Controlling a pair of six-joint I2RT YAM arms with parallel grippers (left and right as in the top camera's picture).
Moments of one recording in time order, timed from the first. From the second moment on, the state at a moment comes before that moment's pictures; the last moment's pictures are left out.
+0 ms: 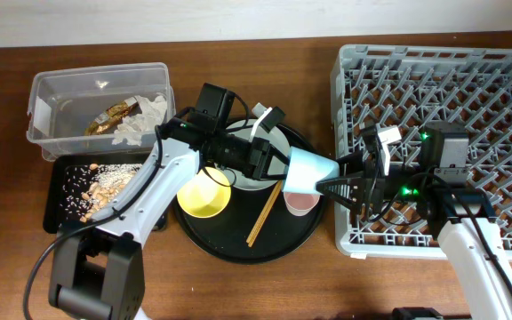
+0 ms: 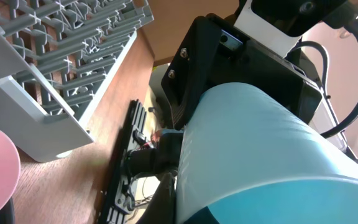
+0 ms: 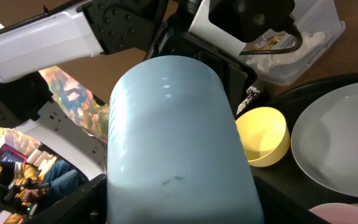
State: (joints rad) left arm -0.40 1.78 1.35 -0.66 1.39 -0.16; right arm -0.04 1.19 0.85 -0.43 -1.39 -0.03
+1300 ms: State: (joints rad) left arm -0.09 1.58 1.35 -0.98 0.44 -0.16; right arm -0.05 1.18 1.27 -1.04 -0.19 0.01
